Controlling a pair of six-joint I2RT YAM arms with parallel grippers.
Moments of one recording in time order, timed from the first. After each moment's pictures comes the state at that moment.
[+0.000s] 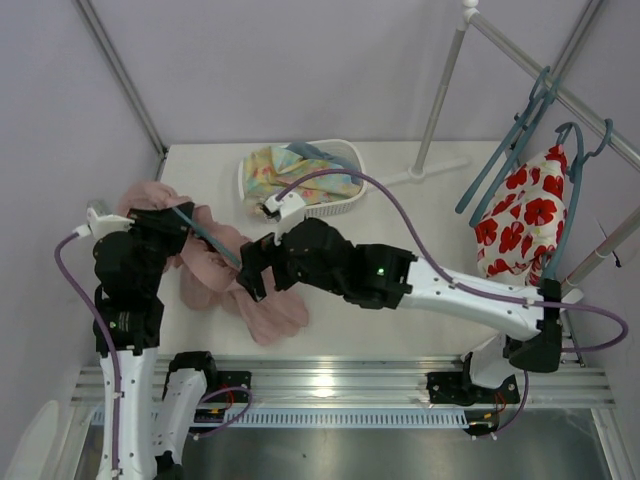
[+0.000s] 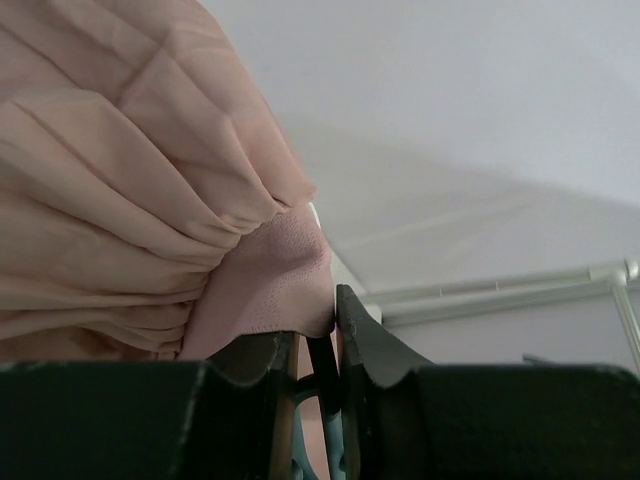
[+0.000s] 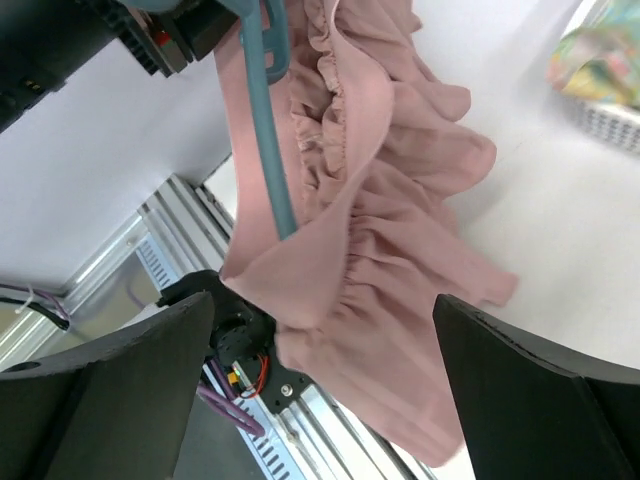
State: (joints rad) left arm 0.07 0.58 0.90 -0.44 0.00 -1.06; right arm 1.31 1.60 1.67 -0.45 0.26 0.50
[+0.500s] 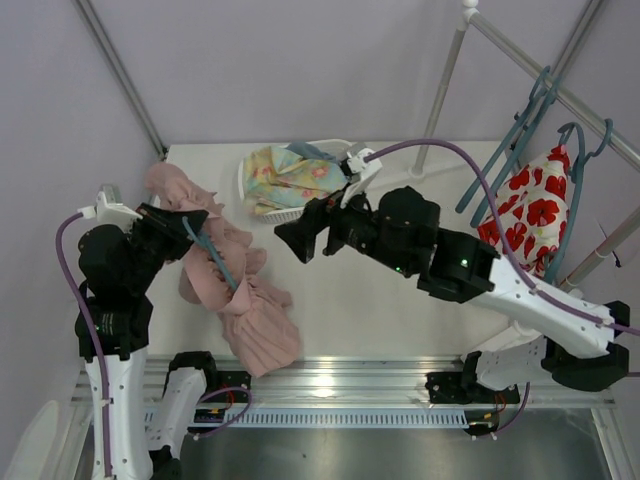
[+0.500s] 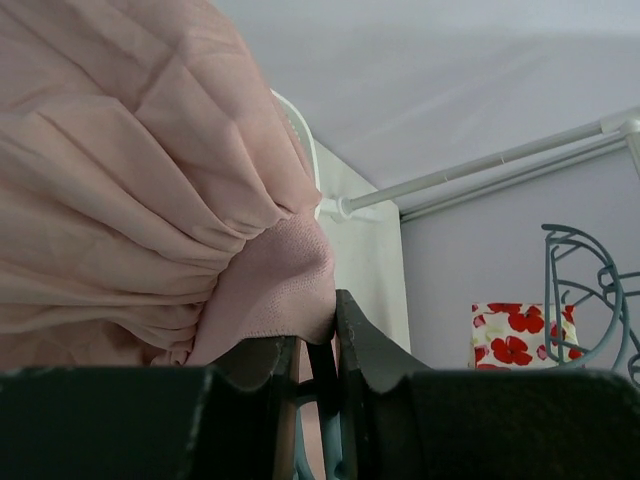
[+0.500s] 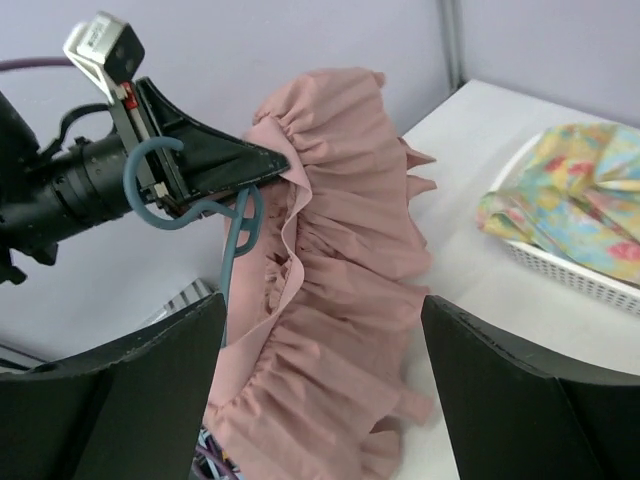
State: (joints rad) left arm 0.07 0.66 1.14 -0.66 0.26 -0.85; right arm 1.20 1.29 1.62 -0.39 0.25 0.37
